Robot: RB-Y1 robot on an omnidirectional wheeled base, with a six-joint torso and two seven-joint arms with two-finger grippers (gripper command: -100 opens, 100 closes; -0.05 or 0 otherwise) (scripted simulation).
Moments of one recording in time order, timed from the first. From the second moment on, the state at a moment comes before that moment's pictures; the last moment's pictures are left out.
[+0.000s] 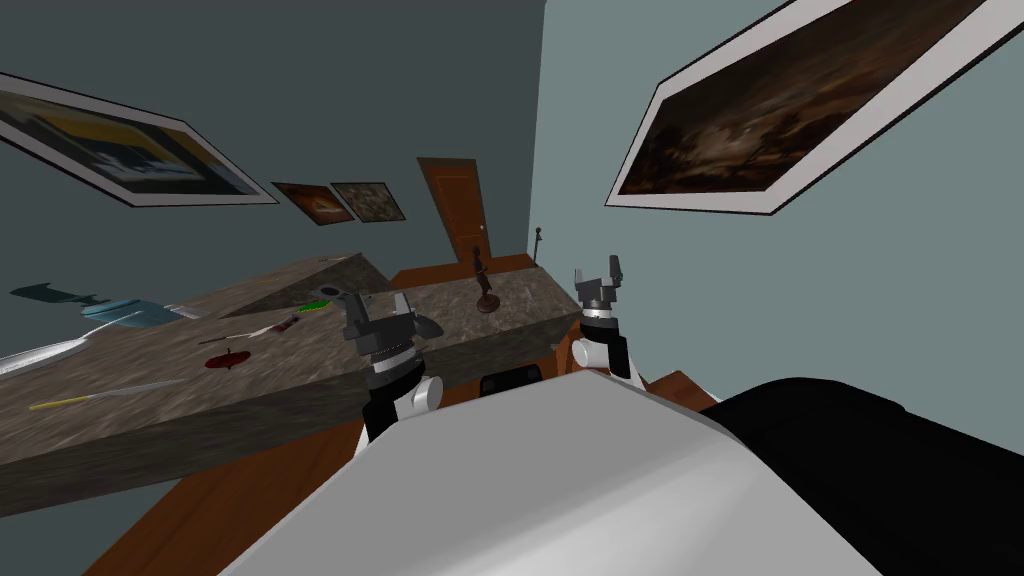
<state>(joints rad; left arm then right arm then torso) 0.53 -0.01 -0.05 -2.27 0.05 -0.61 0.11 0.51 0.02 -0.06 -2.32 -0.12 -0.43 -0.17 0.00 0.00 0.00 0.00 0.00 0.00</state>
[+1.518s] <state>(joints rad) 0.53 -0.01 -0.05 -2.27 0.05 -0.61 0.11 0.18 -0.27 -0.08 -1.96 -0.15 -0.10 -0.44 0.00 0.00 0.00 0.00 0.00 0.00</state>
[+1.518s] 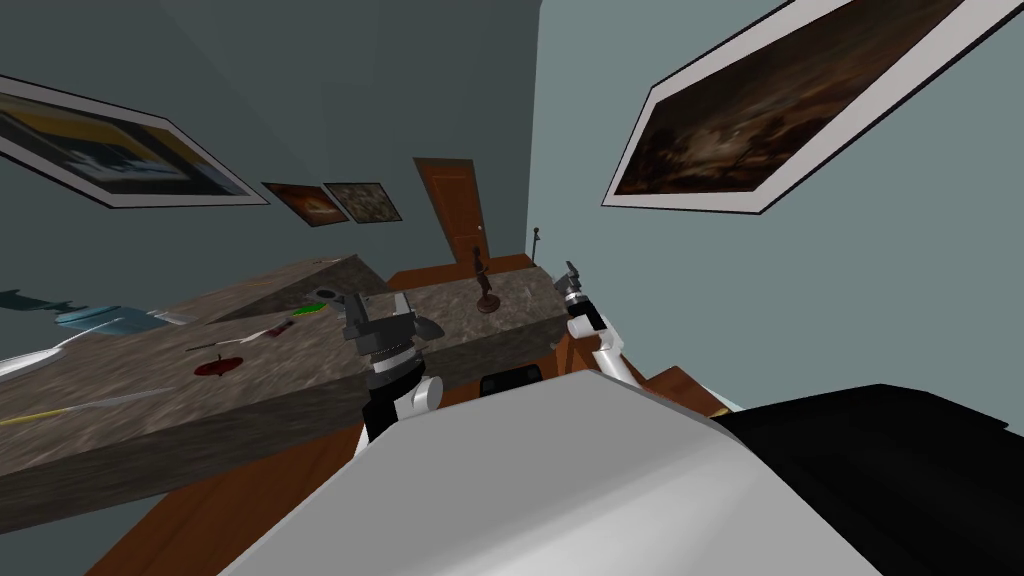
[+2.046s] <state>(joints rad) 0.53 -0.01 -0.05 -2.27 0.05 -0.61 0.11 0.04 -0.30 -0.09 -1.82 -0.16 0.05 -0.56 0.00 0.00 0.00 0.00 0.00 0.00</state>
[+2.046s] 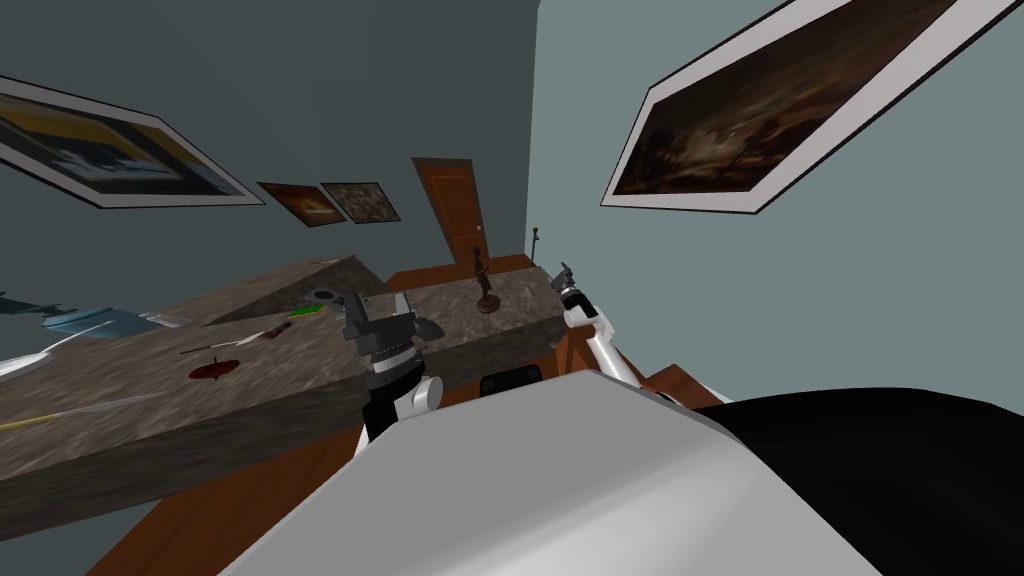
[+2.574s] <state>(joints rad) 0.53 -0.01 -0.05 -2.27 0.05 -0.61 0.11 -0.10 -0.31 -0.10 -1.66 -0.18 0.19 -0.67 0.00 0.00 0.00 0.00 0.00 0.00</state>
